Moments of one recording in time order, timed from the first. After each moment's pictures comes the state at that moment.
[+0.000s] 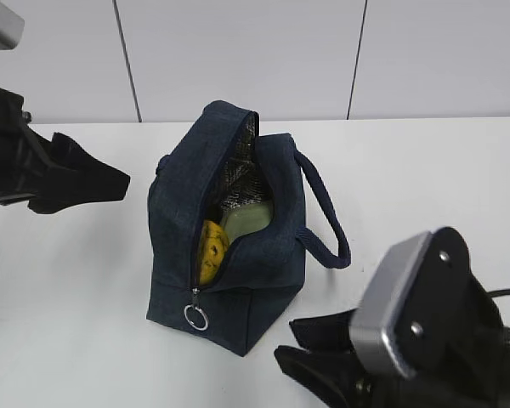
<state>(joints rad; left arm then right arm) -0.30 1.23 -0.82 -0.76 0.59 0.77 0.89 1.22 -0.34 -0.07 -0.32 0.02</state>
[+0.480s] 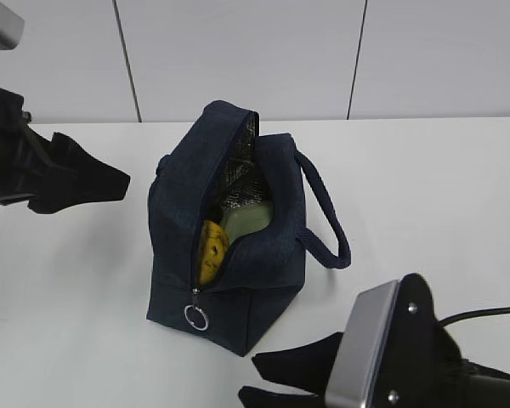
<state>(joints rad) -0.30 1.23 -0.82 -0.76 0.59 0.77 0.89 1.40 -0.30 -0.25 -0.64 0.08</state>
